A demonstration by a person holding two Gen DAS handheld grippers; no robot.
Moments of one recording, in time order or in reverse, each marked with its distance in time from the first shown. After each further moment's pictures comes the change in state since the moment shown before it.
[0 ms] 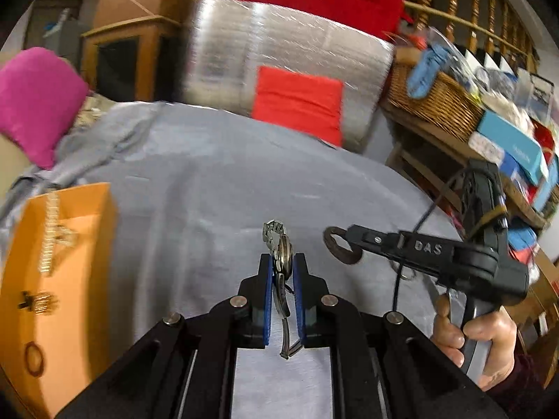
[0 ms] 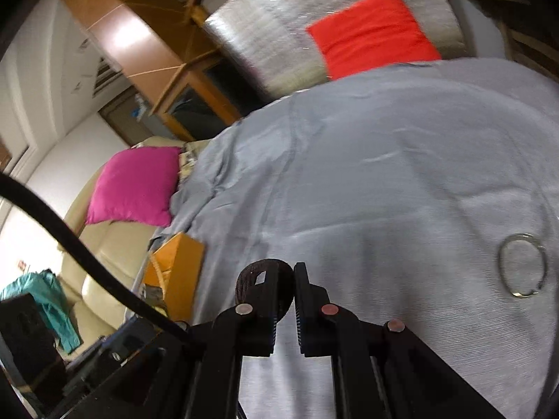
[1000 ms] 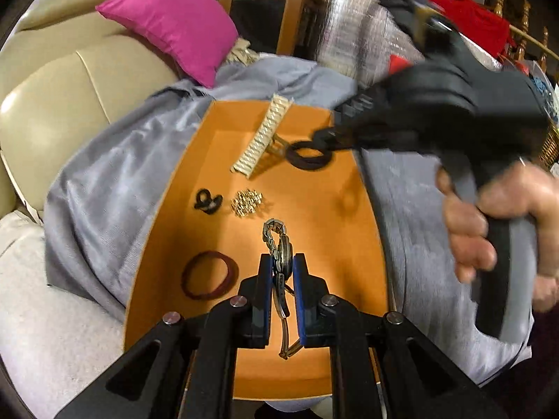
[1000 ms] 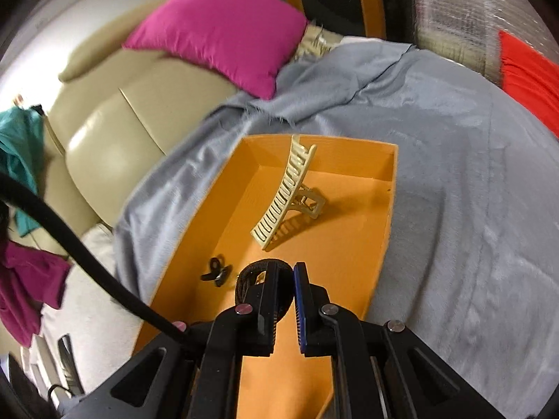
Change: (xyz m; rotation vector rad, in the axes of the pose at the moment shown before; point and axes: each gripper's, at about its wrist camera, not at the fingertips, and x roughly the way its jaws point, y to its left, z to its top) left arm -0.068 0.198 -0.085 -0.209 0.129 0.295; right arm 0.202 0.287 -0.090 -0.496 0.371 -0.078
